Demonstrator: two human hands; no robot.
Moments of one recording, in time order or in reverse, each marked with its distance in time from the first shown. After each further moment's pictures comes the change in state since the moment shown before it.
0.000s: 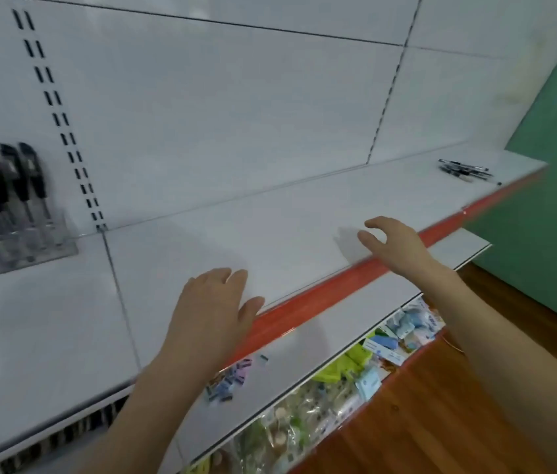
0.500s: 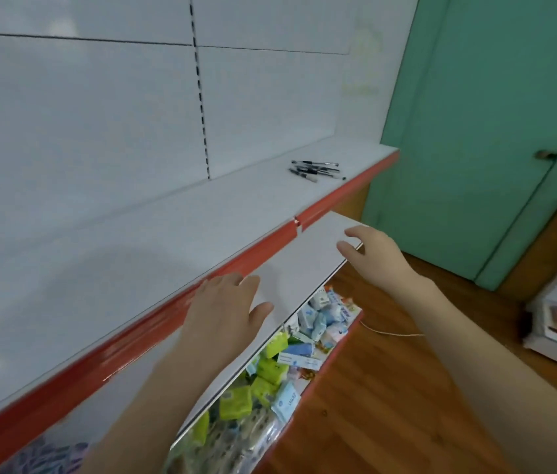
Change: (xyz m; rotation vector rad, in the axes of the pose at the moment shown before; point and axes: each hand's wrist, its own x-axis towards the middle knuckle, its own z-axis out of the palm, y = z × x) left_hand 0.152 0.288 0.086 -0.069 0.004 0.365; right_hand 0.001 0.267 -0.131 -0.013 0.133 0.188
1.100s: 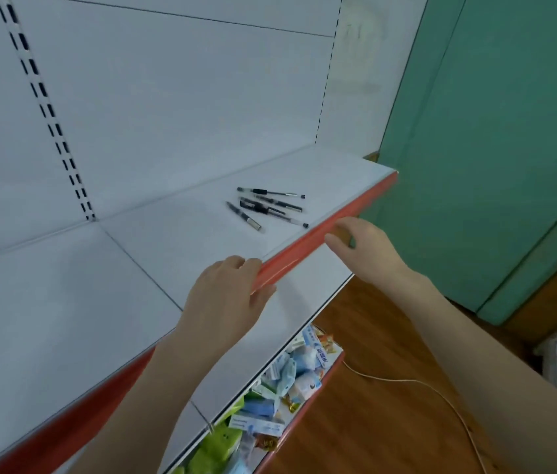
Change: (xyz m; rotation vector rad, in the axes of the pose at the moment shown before) left_hand 0.300 0.067 0.093 -0.140 0.065 -0.058; right_hand 0.263 0.162 -0.016 -0.027 -0.028 -0.086
